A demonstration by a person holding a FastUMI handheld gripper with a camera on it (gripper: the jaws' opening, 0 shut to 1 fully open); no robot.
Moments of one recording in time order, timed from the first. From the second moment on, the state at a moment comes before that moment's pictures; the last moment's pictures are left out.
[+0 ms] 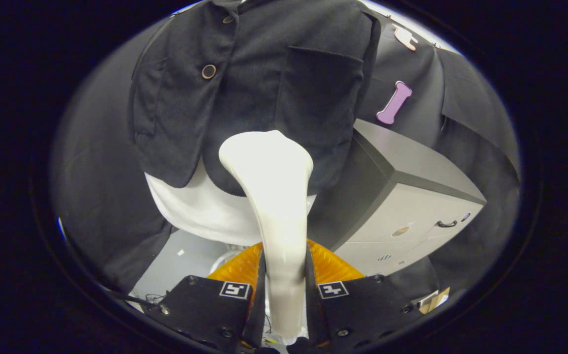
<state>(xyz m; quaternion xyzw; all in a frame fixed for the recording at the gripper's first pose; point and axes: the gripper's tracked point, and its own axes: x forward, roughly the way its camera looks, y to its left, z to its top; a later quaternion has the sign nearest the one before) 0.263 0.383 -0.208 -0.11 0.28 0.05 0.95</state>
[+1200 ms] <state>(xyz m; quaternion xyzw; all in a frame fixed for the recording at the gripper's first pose) 0.194 0.519 0.177 0.00 0.03 0.15 0.99</state>
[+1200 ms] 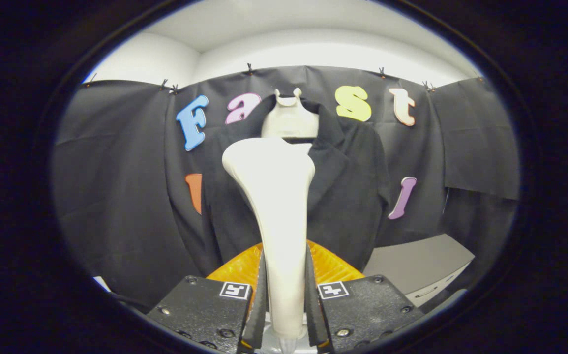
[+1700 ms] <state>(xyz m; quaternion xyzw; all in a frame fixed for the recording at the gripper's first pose) 0.223 0.613 0.237 -0.01 0.01 0.14 0.99</state>
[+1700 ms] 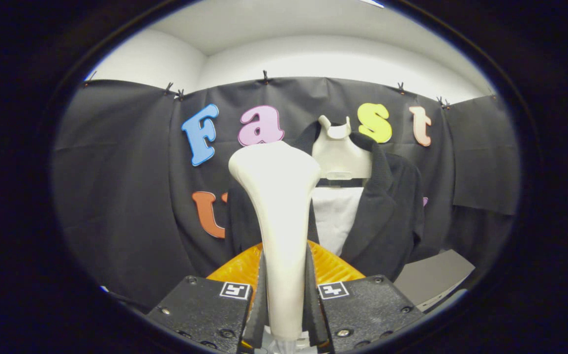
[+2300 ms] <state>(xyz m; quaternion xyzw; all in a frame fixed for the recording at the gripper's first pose) 0.261 0.624 0.195 -0.04 0.04 0.09 0.99</state>
